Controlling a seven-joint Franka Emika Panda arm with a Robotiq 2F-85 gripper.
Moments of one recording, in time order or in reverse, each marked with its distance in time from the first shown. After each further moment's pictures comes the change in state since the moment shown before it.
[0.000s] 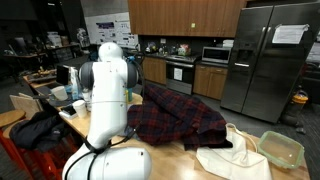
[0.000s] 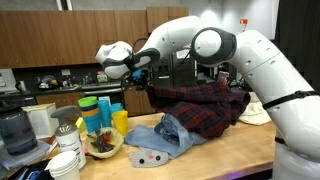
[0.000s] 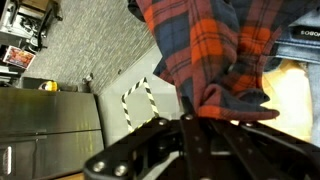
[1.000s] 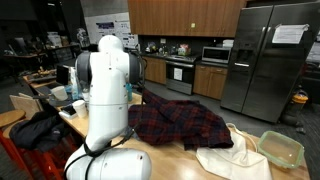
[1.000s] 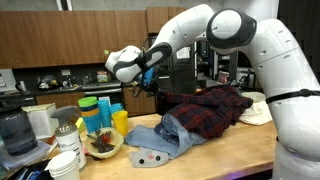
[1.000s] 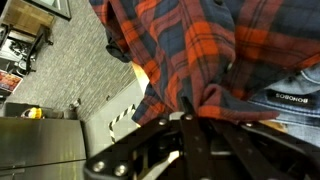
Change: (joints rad) arm -0.137 -0.175 0.100 -0.355 0.072 0.010 0.113
